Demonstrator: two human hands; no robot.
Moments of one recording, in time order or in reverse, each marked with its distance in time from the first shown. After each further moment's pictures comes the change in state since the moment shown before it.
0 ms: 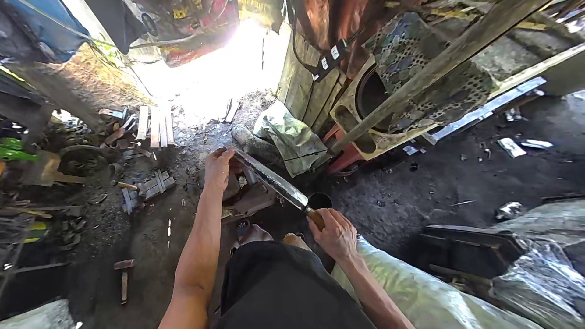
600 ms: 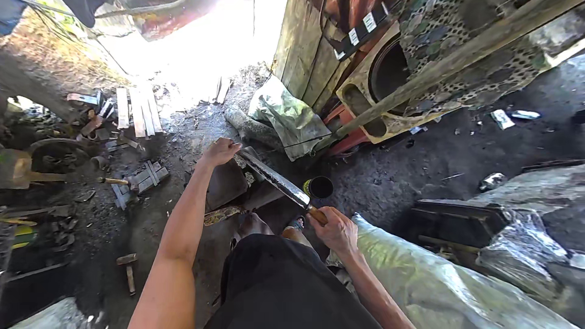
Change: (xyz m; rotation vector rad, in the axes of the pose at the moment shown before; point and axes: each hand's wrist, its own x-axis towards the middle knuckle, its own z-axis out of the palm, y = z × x) left_hand 0.150 -0.017 -0.057 1.314 -0.573 0.183; right_hand 0.008 -0.031 0.043 -0.041 -0.171 0.197
